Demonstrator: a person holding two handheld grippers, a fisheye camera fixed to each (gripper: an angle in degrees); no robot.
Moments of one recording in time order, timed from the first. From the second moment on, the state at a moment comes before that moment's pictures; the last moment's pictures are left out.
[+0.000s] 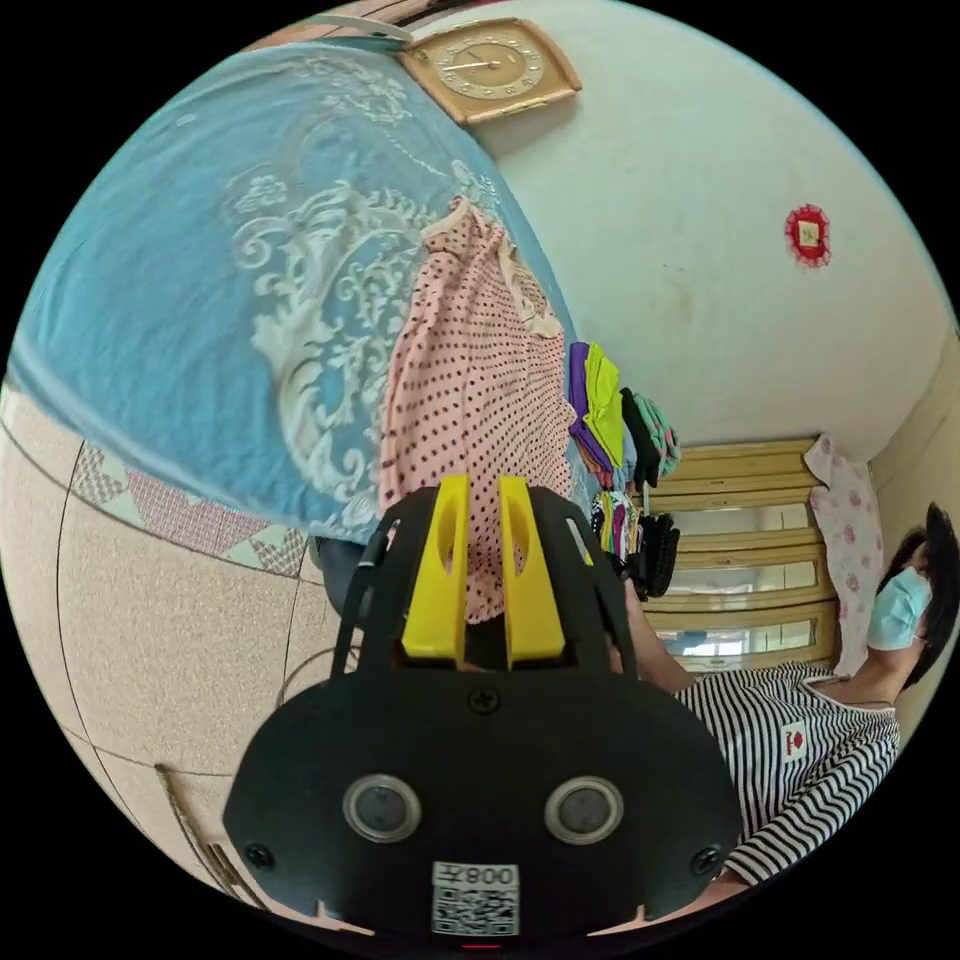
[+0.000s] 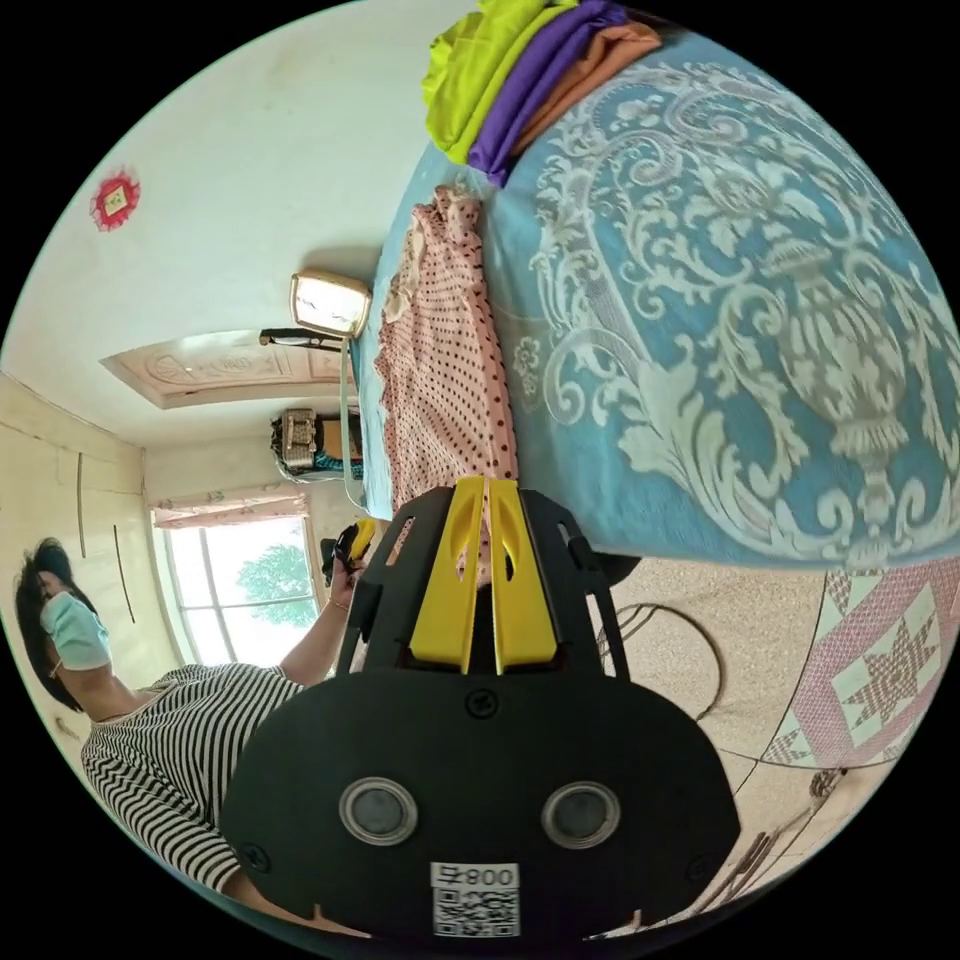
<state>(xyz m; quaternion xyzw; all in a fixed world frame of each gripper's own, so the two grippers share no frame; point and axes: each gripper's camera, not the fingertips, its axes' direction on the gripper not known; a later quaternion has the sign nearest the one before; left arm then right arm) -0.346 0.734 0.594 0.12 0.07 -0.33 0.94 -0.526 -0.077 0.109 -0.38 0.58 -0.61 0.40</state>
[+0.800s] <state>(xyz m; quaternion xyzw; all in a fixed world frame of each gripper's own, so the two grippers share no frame) -0.395 0.215 0.805 -0.08 -0.17 0.02 0.98 -0.059 0.096 0.519 -0.44 0.50 -0.73 -0.13</state>
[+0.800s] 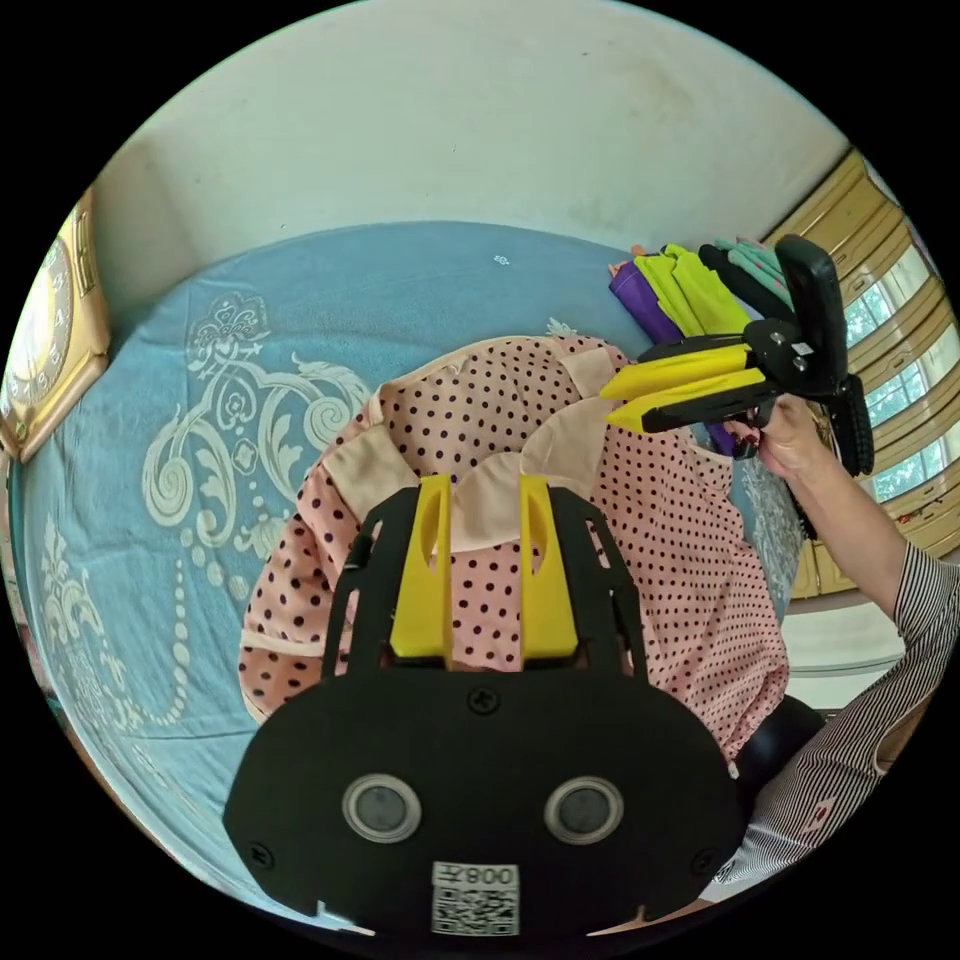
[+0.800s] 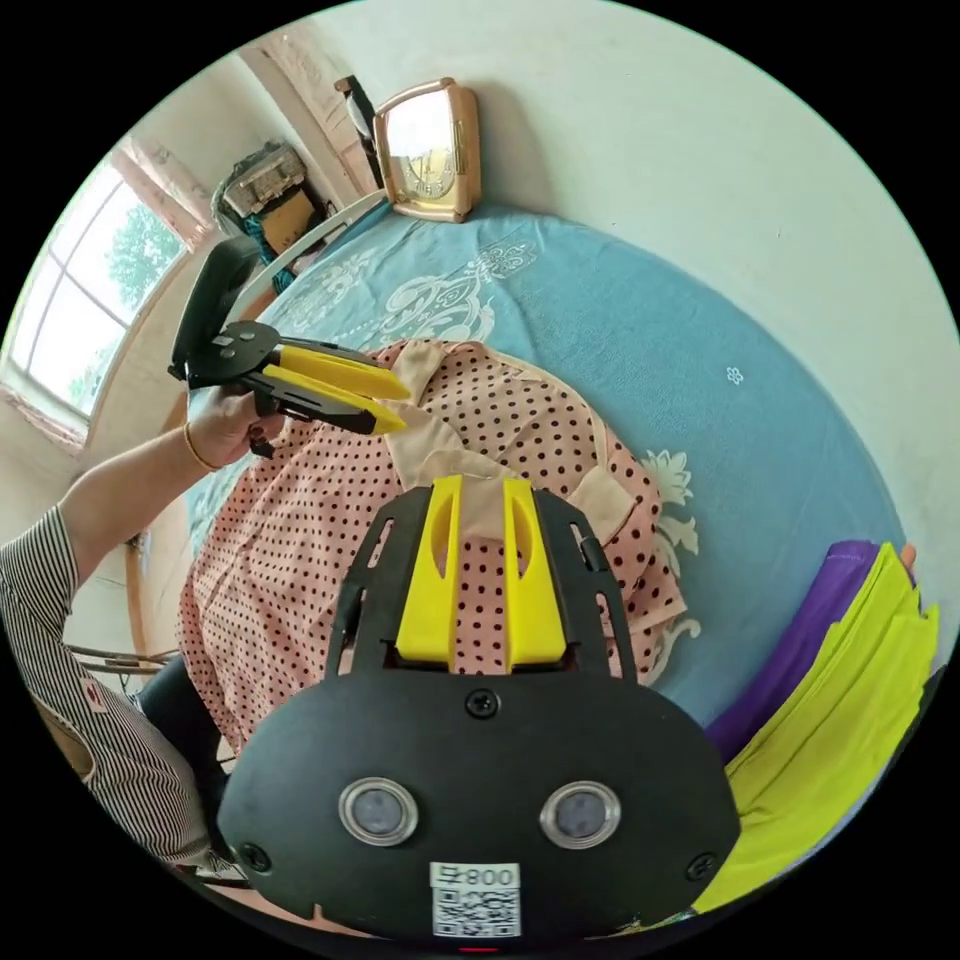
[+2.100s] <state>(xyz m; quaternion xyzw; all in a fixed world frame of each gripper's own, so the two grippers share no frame) -0.435 0.215 0.819 -0.02 -0.12 0.09 0.99 -0.081 0.019 0.543 -0.53 0.41 -0.73 -0.14</state>
